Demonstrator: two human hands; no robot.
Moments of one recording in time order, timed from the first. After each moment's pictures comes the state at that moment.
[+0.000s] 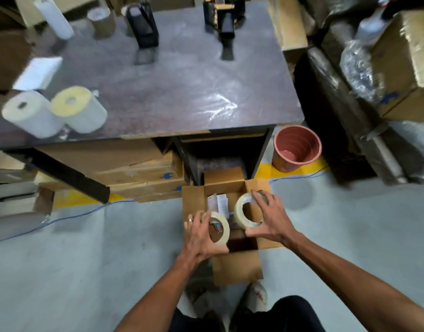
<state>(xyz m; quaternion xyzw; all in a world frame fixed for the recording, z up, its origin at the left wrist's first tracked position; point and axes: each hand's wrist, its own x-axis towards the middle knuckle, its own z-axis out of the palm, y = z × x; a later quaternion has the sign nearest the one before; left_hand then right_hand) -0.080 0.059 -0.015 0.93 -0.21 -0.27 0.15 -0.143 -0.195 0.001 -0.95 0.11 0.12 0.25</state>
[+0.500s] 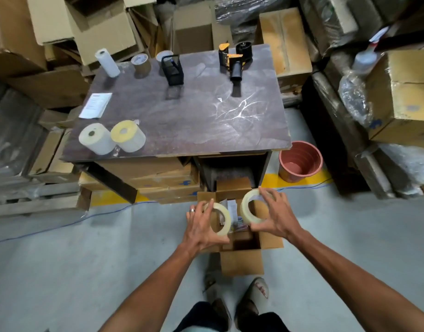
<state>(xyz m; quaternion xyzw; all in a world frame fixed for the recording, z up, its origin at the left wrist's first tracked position) -0.089 0.058 0.169 0.94 -0.20 -0.22 0.16 -0.157 -0.201 0.157 -0.94 0.11 0.09 0.31</state>
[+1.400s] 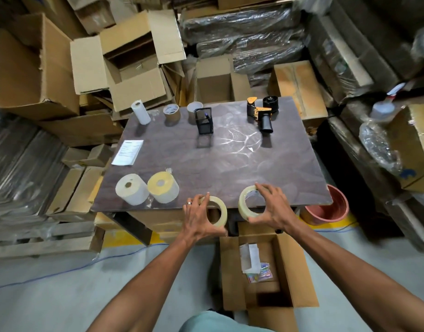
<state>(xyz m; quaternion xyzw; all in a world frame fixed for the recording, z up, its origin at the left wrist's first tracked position) 0.123 0.114 0.242 0.96 -0.19 -0.12 0.14 0.051 -0.143 0.239 -0.95 0.09 0.04 0.30</state>
